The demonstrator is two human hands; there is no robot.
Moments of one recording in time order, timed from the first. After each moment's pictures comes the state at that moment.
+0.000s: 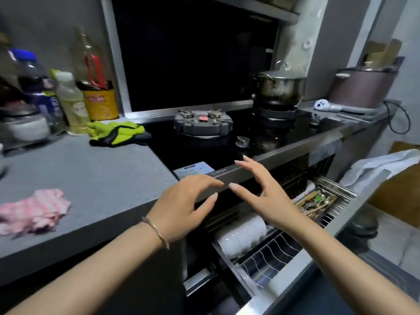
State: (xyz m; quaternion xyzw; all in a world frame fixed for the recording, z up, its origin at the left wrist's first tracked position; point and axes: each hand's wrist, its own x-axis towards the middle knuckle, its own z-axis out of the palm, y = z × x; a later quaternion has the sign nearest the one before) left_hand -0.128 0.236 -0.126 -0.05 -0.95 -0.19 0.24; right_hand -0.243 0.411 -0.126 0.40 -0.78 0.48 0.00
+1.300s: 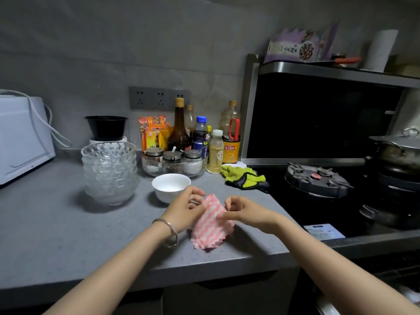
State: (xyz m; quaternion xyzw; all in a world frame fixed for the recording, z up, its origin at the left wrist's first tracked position) left_hand 0.070 0.036 -0.066 0.24 -0.79 -0.47 0.31; right_hand -0.092 0.144 -0.051 0.53 -0.68 0.38 -0.34
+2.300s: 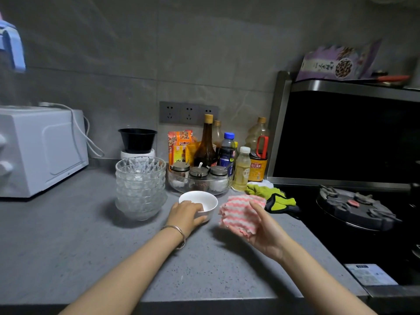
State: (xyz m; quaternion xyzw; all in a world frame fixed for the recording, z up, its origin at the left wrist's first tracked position) left_hand 0.084 -0.058 -0.074 0.37 -0.90 -0.03 0.23; right_hand -0.061 0.103 -0.037 0.20 -0.42 0.69 -0.55
